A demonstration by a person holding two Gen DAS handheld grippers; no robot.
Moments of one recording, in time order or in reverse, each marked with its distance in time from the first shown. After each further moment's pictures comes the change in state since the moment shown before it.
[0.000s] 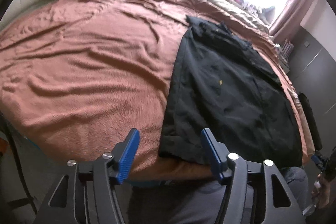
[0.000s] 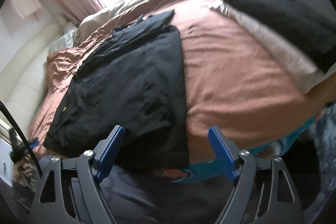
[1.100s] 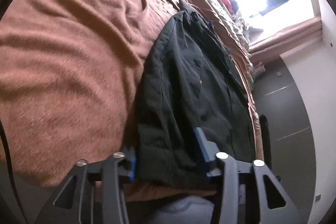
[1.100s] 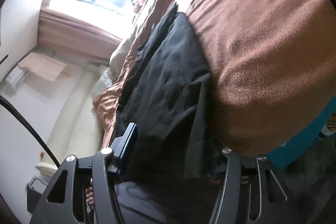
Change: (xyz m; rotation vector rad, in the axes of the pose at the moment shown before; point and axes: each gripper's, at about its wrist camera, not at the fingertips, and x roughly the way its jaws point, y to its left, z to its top) left arm 0.049 0.015 0.005 -0.261 0.092 -0.350; right arm 0.046 -0.037 -0.049 0.401 -0.100 0.424
